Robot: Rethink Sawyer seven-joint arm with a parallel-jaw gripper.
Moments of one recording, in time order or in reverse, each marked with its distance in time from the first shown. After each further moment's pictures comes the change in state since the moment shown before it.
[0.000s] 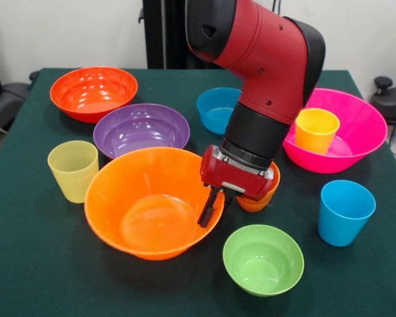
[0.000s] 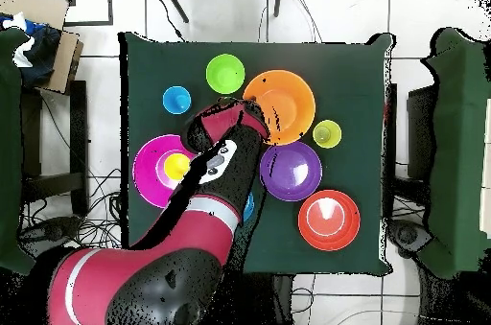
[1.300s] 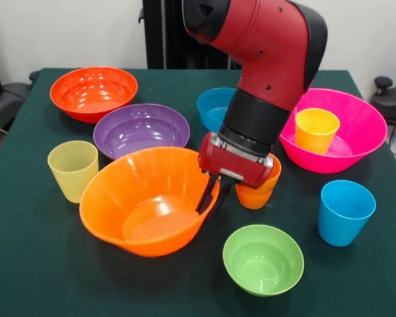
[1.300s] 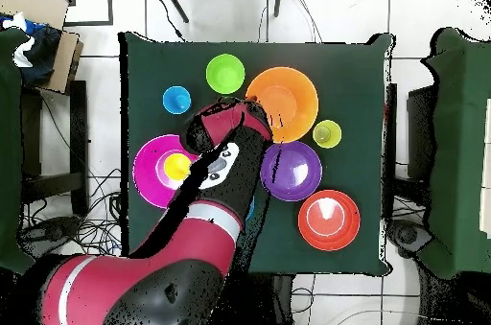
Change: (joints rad) arm -0.002 -0.062 0.008 0.049 0.001 0.027 0.000
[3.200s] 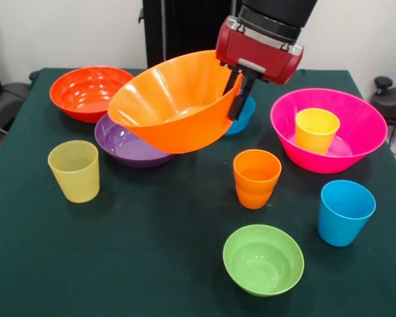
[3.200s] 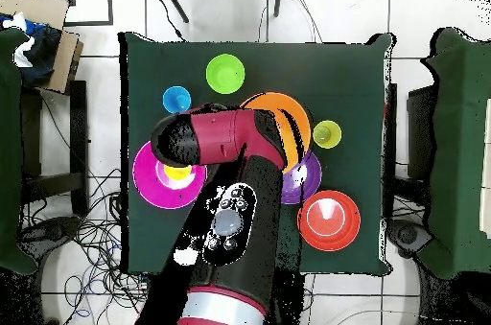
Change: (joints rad) arm -0.042 -0.398 0.131 0.235 0.016 0.284 0.000
